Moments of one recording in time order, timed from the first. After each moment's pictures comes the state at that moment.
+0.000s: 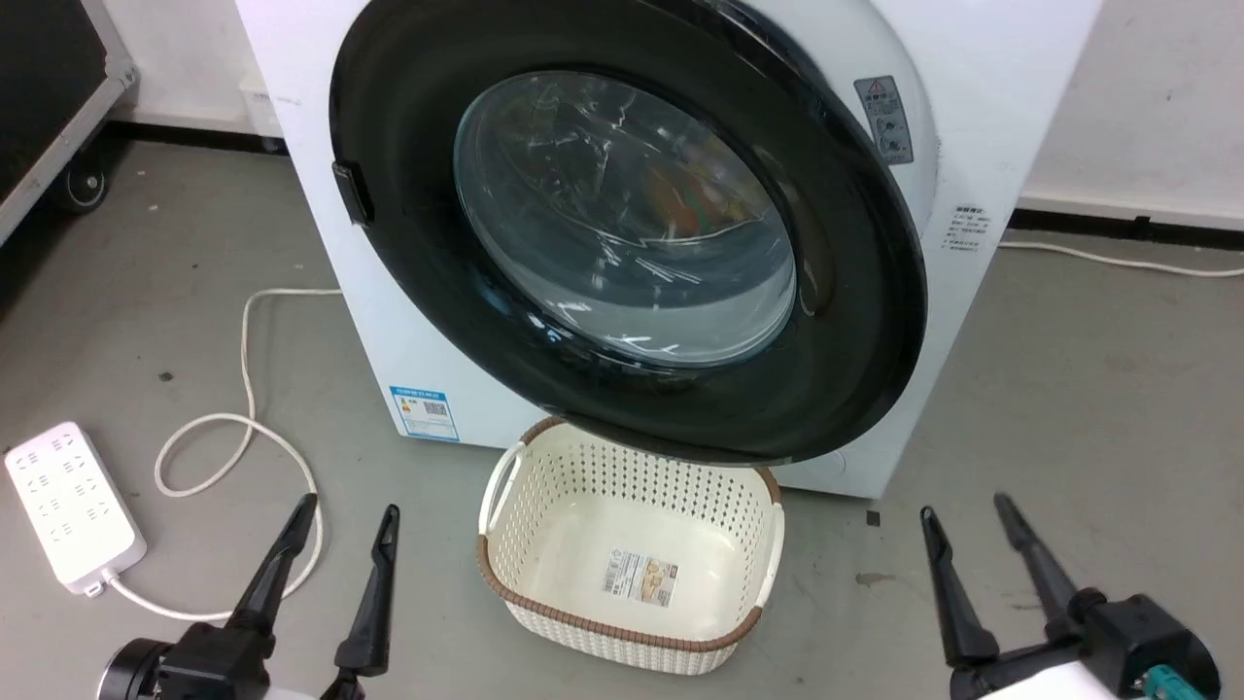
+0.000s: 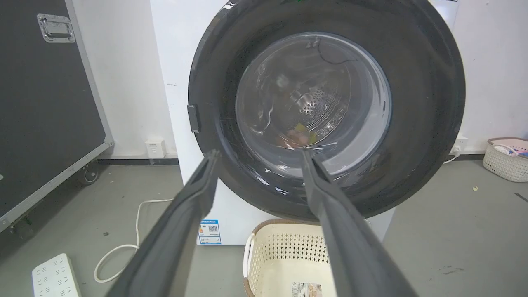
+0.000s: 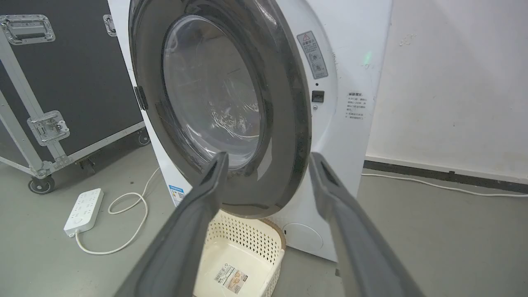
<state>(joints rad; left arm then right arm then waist) 0.10 0.31 -0.14 -0.09 -0.28 -0.03 -0.26 0.05 -0.05 0.02 0.05 0.10 0.13 -0.26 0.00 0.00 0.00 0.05</state>
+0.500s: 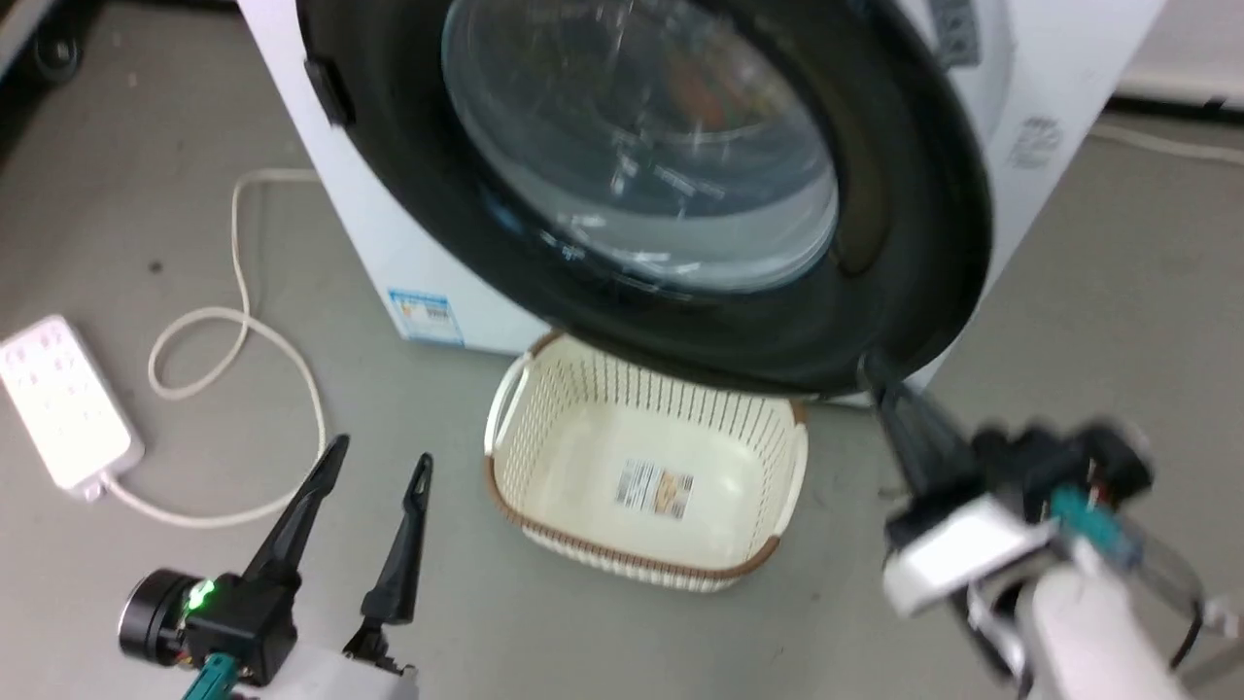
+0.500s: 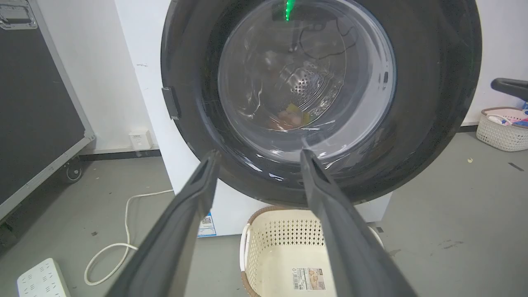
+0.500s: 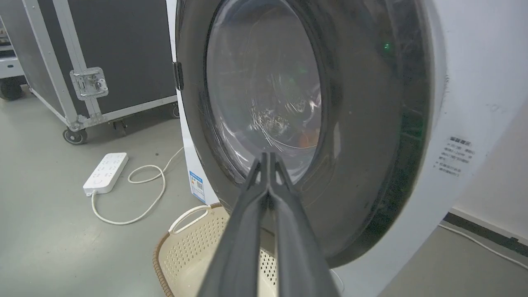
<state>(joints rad) 0.02 0.27 -0.14 -0.09 -0.19 -0.09 -0.26 -0.24 -0.09 0.17 0.15 0.01 0.13 -0.21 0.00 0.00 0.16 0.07</state>
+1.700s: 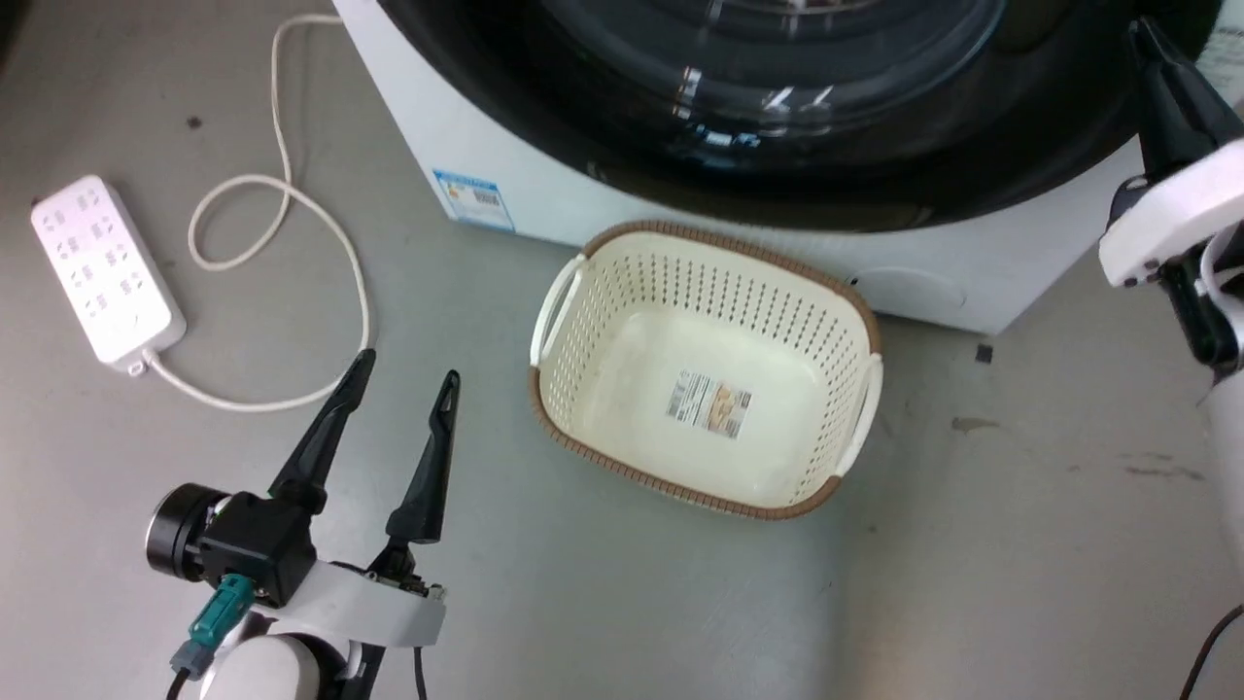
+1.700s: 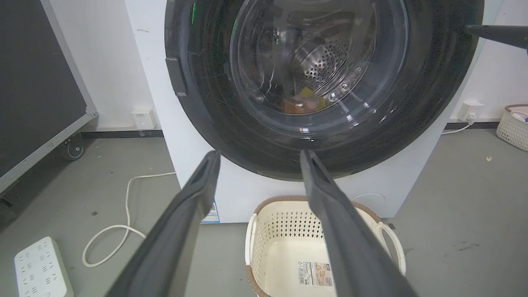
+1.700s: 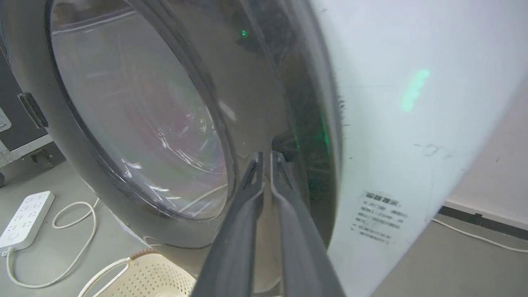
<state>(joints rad) -0.14 0.22 -0.15 -0.04 -0.20 -0.13 -0.26 -0.87 -0.29 0.03 0.63 0.21 0.14 -0.11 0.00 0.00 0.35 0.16</state>
